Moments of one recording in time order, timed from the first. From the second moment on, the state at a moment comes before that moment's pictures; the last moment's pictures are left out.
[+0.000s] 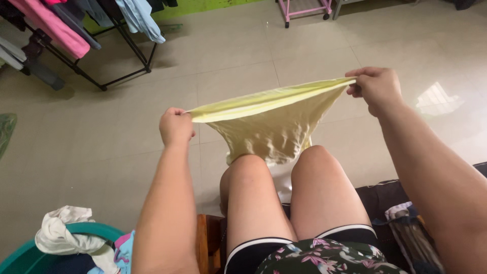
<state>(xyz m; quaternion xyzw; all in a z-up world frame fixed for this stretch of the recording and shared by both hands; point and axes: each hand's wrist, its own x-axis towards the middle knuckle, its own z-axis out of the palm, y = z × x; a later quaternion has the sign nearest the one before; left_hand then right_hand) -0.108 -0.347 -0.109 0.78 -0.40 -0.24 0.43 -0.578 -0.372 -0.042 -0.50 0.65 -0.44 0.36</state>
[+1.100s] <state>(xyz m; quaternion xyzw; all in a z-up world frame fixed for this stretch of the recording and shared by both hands) -0.380 -0.400 -0.075 0.53 -0.79 -0.13 0.28 -0.586 -0.109 -0.030 -0.65 0.31 -0.49 0.49</state>
